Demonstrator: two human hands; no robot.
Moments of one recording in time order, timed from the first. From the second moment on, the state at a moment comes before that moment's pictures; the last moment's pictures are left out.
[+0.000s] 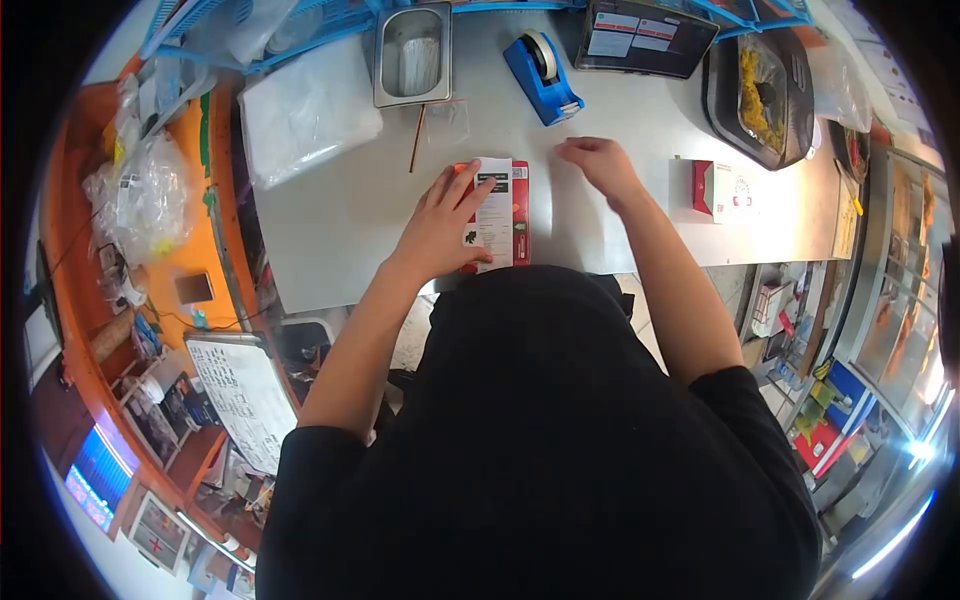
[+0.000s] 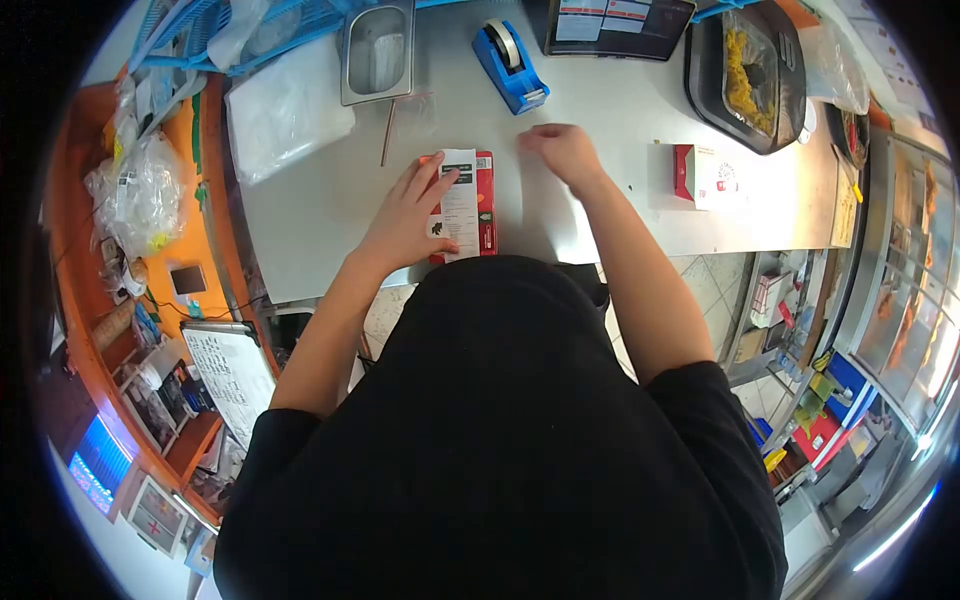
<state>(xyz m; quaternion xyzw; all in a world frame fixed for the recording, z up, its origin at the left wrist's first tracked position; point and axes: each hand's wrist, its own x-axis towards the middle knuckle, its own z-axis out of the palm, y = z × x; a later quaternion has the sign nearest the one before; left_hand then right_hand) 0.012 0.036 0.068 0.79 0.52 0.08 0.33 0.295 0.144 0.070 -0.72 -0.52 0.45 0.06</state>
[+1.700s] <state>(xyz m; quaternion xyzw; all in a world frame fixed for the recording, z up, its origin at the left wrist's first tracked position) 0.050 -0.037 0.046 0.48 0.69 0.24 0.48 0.285 0.248 0.060 -0.66 -0.45 0.60 0.06</state>
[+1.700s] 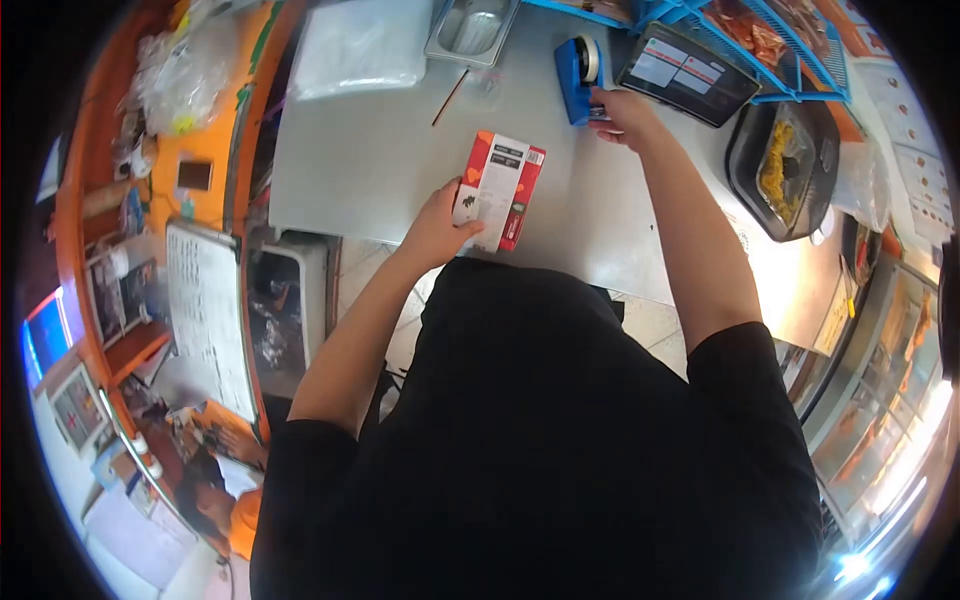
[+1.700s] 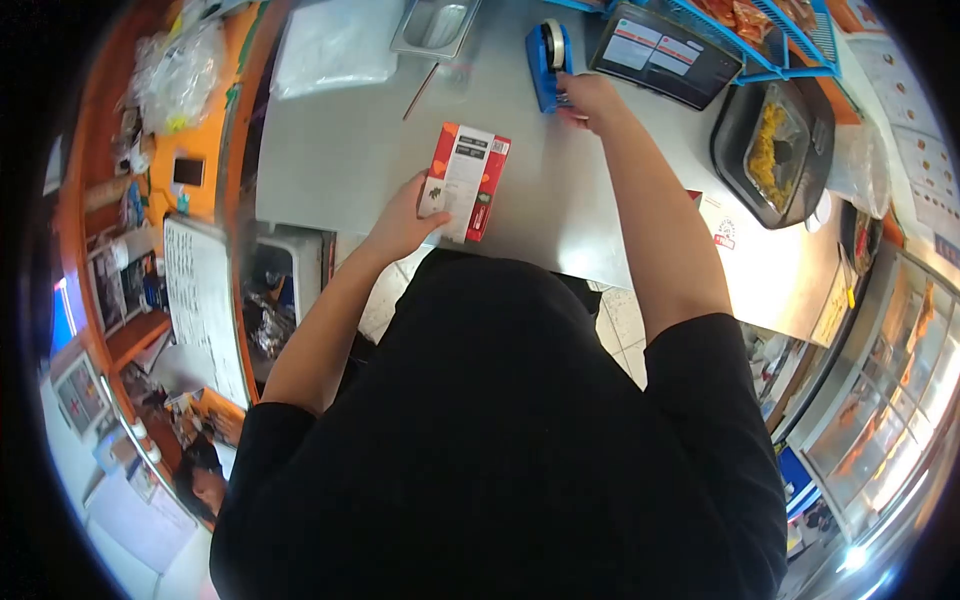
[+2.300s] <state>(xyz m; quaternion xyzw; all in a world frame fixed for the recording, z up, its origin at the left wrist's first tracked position) 0.235 -0.094 0.071 0.22 0.84 0.31 0.37 0.319 0.185 -0.031 -0.56 -0.63 0.45 0.30</state>
